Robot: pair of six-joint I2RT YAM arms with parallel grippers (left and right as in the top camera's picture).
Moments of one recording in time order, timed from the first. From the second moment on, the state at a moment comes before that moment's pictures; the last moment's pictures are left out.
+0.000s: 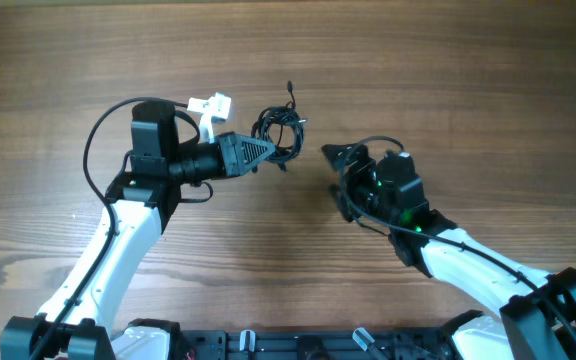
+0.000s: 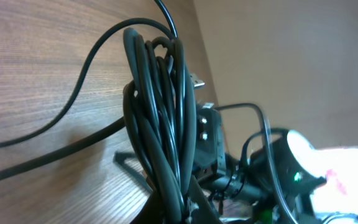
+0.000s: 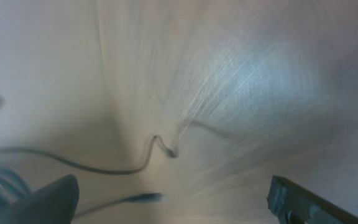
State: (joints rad) left arm -0.13 1.36 0.77 -0.05 1.00 -0.57; right arm 0.46 1.43 0.45 0.44 -0.24 1.46
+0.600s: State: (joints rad) left arm -0.14 1.36 0.77 -0.26 1.01 0.00; right arm 0.05 1.41 0.51 0.49 -1.00 0.54
